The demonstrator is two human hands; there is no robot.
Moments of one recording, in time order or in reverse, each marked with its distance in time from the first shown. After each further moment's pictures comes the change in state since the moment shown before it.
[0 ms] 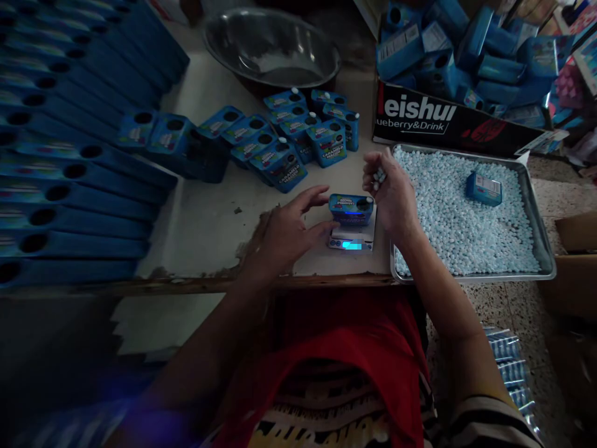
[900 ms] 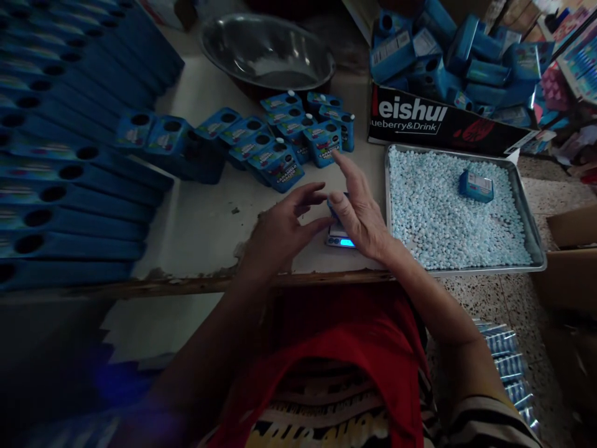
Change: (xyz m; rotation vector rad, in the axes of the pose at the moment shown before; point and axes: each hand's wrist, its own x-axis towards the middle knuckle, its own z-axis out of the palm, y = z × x) left_hand -0.002 0.003 -0.002 -0.139 -0.023 0.057; right_hand -0.056 0.007 0.015 -0.501 -0.324 -0.379
